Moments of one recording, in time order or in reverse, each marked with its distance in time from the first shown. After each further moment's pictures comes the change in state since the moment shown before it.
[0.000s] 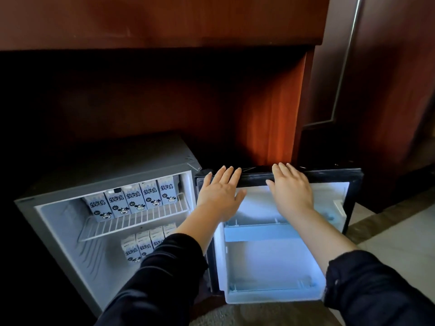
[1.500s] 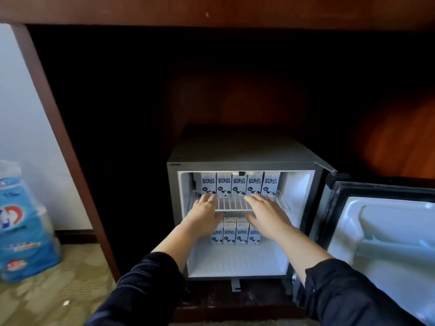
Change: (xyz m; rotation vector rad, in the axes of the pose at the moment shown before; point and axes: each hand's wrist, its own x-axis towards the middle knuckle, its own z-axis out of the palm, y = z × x) left_hand -0.164 -0.252 0.022 -0.365 -0.107 -0.480; right_hand -0.033 -0.291 0.034 0.400 -0.232 -0.629
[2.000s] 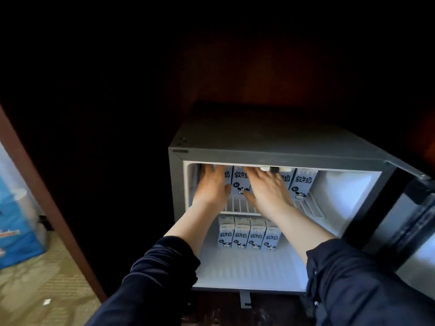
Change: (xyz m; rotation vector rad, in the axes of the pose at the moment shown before) left_hand 0.107 -0.043 0.015 -0.178 0.389 -0.022; right_hand 0.116 0.001 0.059 -0.219 0.148 -0.051
